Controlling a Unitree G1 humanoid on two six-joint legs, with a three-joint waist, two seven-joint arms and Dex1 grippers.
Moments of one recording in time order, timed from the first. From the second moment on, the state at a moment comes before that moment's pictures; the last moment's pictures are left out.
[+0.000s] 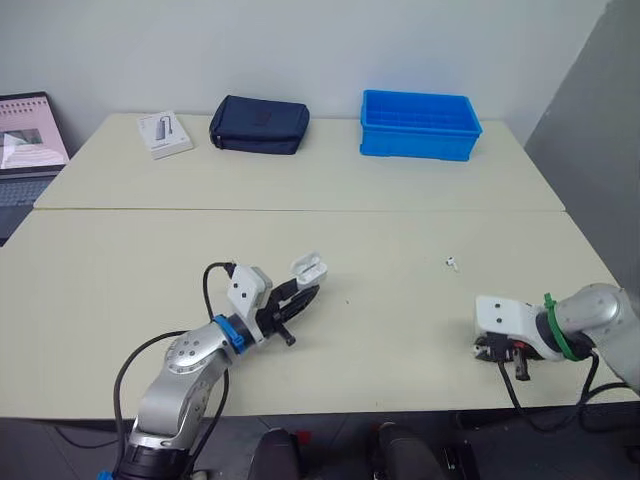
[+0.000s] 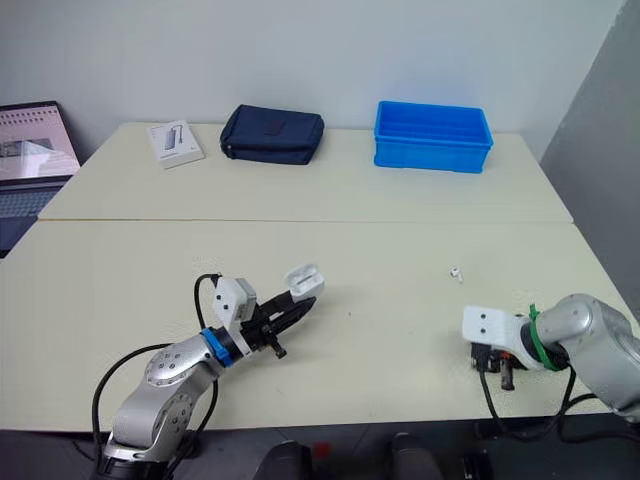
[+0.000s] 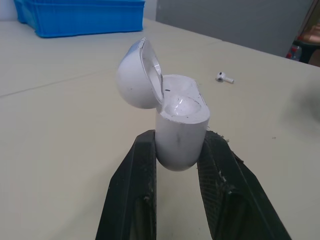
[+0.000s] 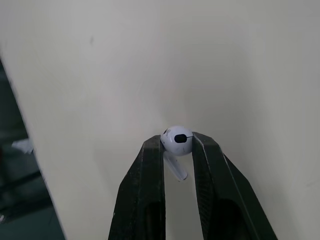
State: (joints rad) left arm -0.07 0.38 -0.02 -0.27 -0.39 0.26 -0.69; right arm -0.31 -1.11 0.20 -0.44 0.14 0.75 1.19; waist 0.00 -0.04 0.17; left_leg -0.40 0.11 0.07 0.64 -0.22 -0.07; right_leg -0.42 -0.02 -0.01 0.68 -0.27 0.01
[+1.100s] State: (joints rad) left arm -0.21 0.30 -0.03 -0.24 -0.39 0.24 -0.65; right arm -0.41 -0.06 0.15 -0.39 0.44 0.63 0.49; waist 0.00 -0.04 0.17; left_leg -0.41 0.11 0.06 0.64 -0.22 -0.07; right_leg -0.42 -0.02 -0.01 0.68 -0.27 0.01
